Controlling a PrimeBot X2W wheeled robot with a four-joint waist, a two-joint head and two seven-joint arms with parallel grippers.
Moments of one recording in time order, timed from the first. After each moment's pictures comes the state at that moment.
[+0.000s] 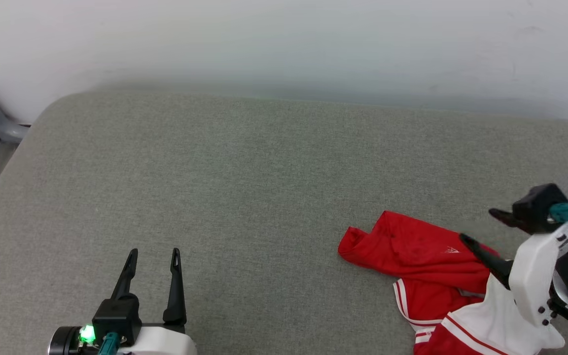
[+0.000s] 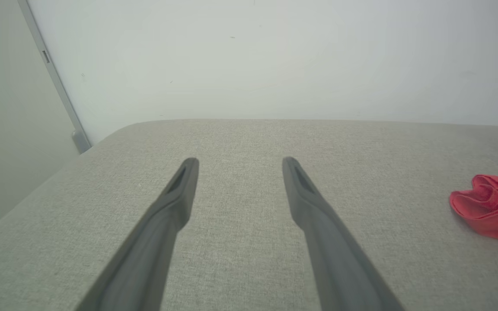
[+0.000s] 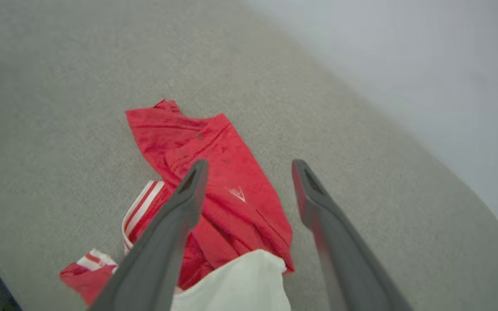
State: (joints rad) left arm 0.06 0.05 -0.03 0.08 -0.04 0.04 -0.26; right arm -0.29 -0.70 0.41 -0.06 0.53 0.13 0.40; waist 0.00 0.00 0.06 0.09
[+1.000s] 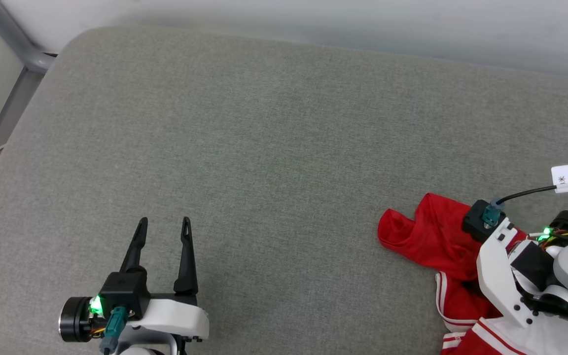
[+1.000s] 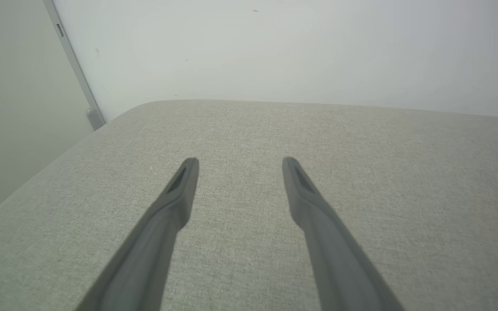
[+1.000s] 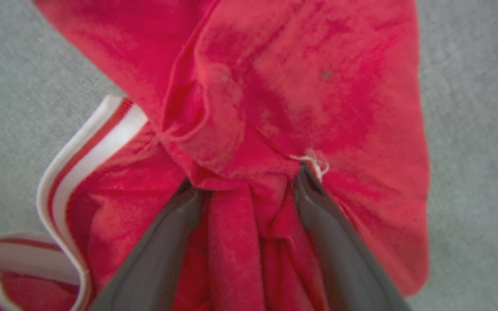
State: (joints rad) left arm -0.04 0.05 -0.09 0.07 -0.07 0.08 -0.26; right arm -0.70 -0.77 1.09 0.33 0.76 0.13 0.67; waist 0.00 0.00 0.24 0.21
